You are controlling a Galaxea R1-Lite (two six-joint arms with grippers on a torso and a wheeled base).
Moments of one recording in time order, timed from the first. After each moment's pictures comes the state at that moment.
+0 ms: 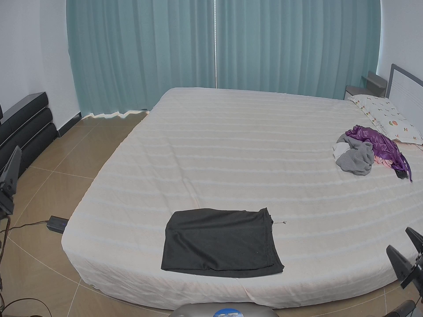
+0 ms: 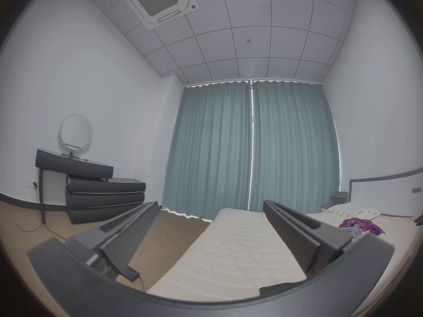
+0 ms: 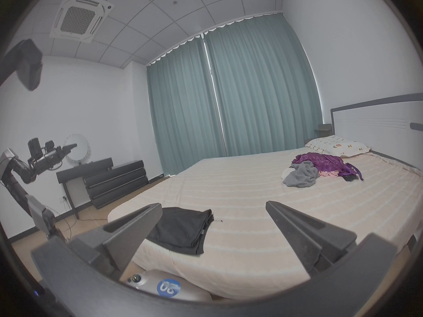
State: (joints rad) left arm -0.32 0.82 -0.20 -0.95 0.52 0.02; right arm -0.03 0.48 -0.02 -0.39 0.29 0.13
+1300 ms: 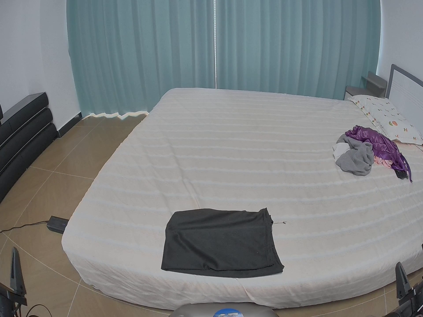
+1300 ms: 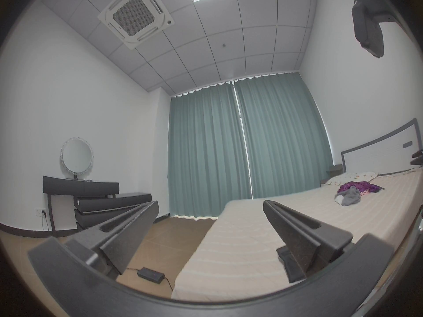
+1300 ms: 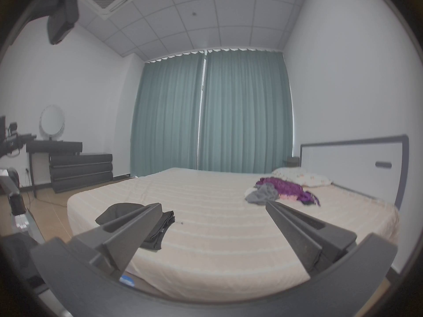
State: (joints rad) left arm 0.00 0.01 -0.02 -0.31 0.15 0.11; right arm 0.00 0.01 -0.02 -0.05 0.03 -0.07
